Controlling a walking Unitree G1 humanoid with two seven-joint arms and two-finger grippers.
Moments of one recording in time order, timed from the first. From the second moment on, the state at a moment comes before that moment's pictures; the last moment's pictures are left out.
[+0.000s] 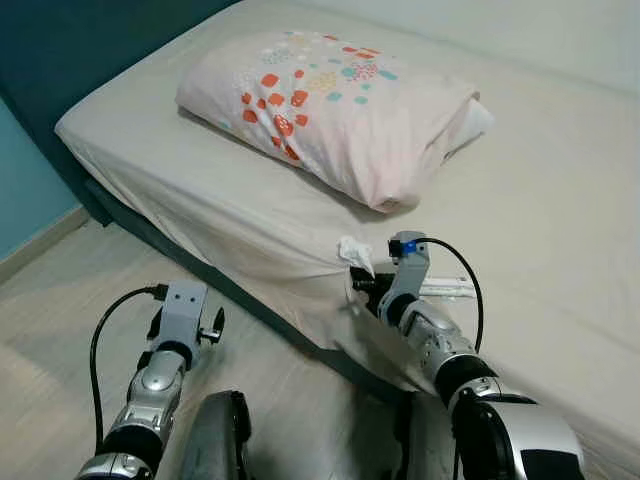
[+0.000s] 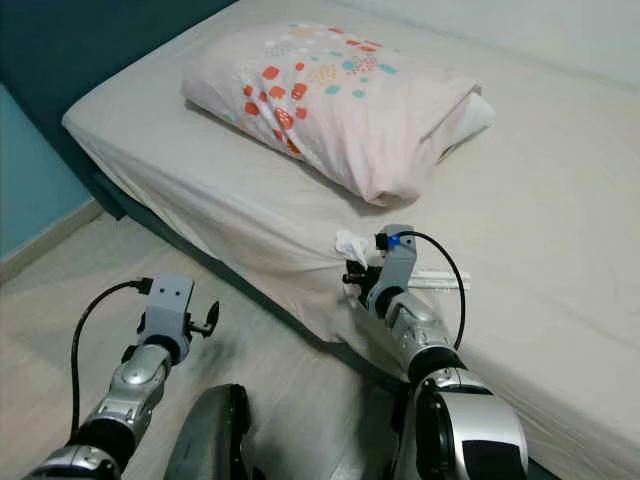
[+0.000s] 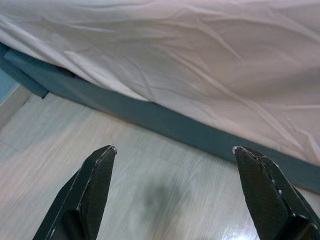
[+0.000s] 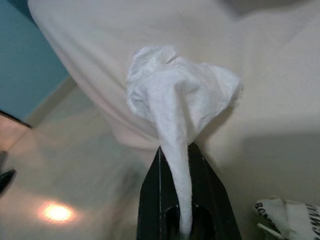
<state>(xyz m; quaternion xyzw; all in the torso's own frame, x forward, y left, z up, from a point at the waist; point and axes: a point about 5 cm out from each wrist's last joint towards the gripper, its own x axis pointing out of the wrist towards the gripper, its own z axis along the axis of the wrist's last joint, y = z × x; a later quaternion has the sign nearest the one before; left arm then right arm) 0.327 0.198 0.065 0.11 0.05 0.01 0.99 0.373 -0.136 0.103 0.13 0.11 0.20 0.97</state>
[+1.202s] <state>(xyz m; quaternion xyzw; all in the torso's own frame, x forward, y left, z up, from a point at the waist) 0.320 0.188 0.048 0.10 0.07 0.00 0.99 0.382 -0.189 0.133 -0.02 0.04 0.04 1.00</state>
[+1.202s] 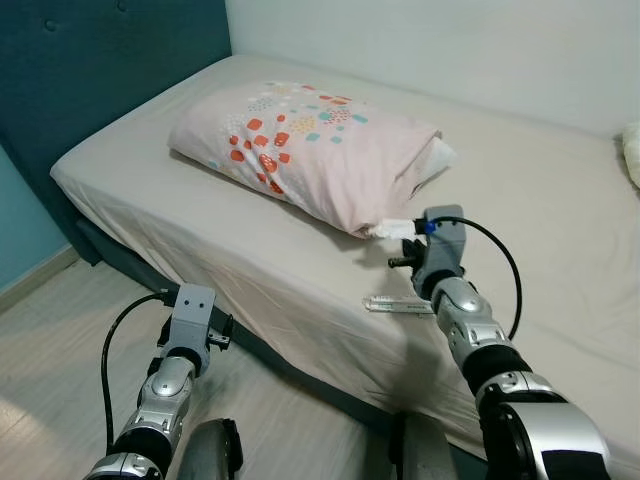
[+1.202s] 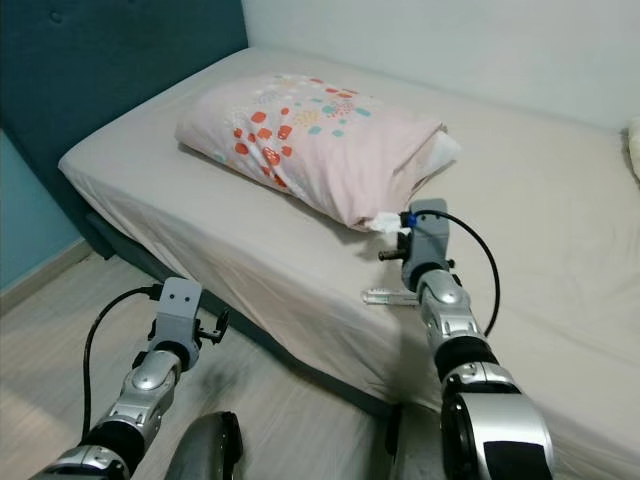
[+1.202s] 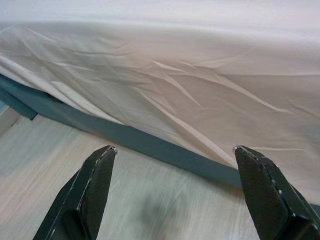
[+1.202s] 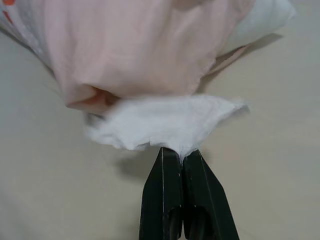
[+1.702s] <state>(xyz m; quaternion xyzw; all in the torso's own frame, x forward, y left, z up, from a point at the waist) 0.322 0.182 0.048 0.09 0.08 -0.01 0.99 0.350 -0.229 0.117 -0.15 0.07 0.07 0.98</state>
